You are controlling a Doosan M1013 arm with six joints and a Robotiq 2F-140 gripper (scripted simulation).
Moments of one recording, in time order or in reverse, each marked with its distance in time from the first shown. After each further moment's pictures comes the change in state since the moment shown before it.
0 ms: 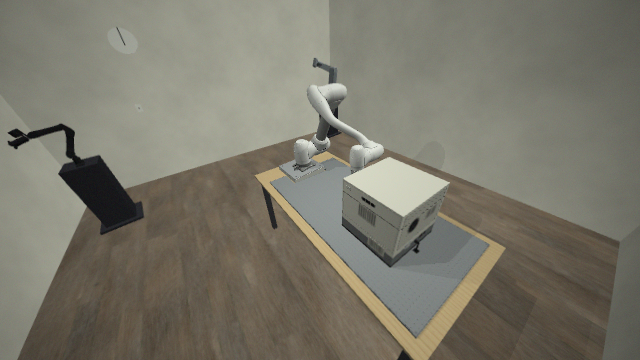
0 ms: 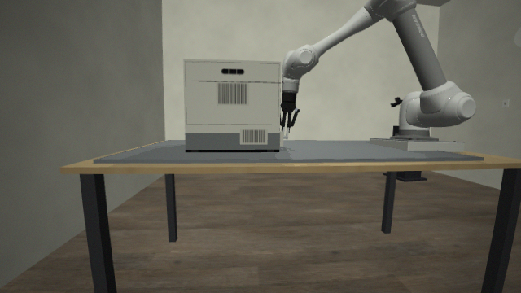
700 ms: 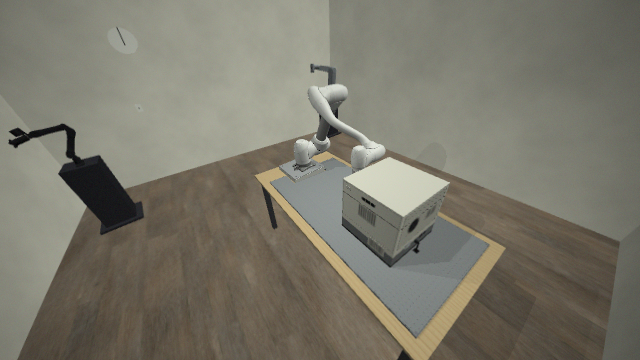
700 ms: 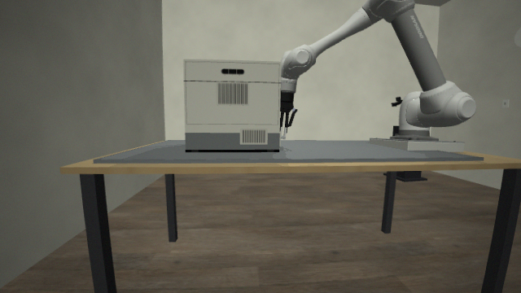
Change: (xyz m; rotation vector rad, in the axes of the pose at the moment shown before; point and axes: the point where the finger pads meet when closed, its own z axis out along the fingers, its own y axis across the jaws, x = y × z) arm 0.000 0.013 0.001 0.000 0.000 0.000
